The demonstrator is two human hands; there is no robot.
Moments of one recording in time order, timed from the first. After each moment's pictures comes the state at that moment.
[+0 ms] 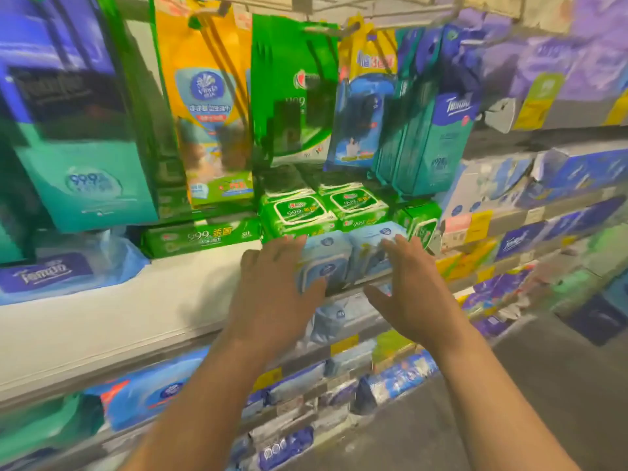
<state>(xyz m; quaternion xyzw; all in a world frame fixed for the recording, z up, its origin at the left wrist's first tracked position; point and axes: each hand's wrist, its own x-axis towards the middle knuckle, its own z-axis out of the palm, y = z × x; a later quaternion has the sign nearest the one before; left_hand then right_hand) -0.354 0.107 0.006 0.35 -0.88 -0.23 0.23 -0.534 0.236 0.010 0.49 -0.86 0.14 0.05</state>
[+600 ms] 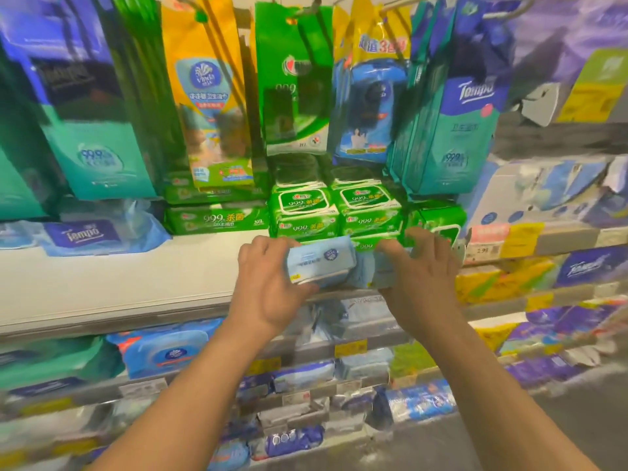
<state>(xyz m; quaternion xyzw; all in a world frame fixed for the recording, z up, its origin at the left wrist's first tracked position) -0.391 0.121 -0.021 0.44 -0.82 -0.20 0.31 -0.598 0.220 -0.026 0.54 -0.81 0.16 0.17</state>
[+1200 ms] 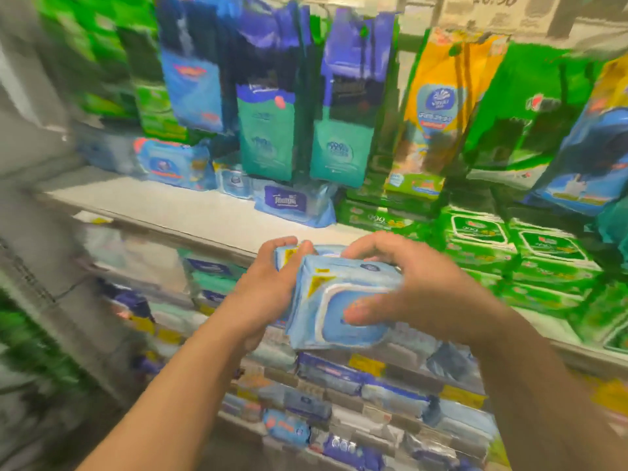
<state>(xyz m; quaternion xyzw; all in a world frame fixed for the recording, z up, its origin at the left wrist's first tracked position) -0.197 0.168 0.013 0.56 -0.49 -0.50 0.46 -0.407 0.180 0.074 0.77 -0.48 0.24 -0.35</state>
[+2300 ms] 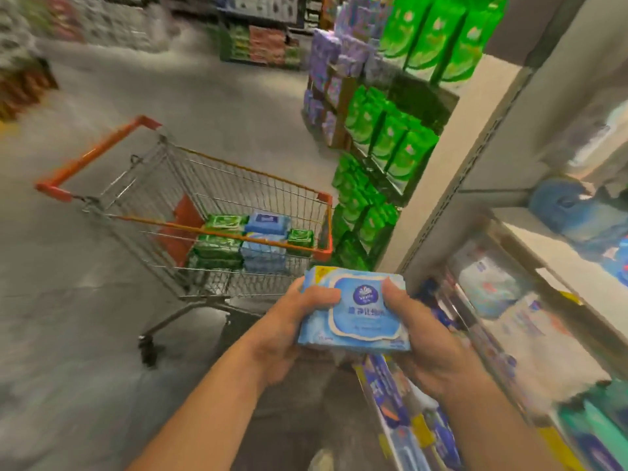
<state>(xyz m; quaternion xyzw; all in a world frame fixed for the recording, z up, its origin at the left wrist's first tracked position) 0.278 0.420 -0.051 0.49 -0.07 -0.48 0.72 0.174 0.270 -0.025 0.51 -0.24 0.00 -0.83</state>
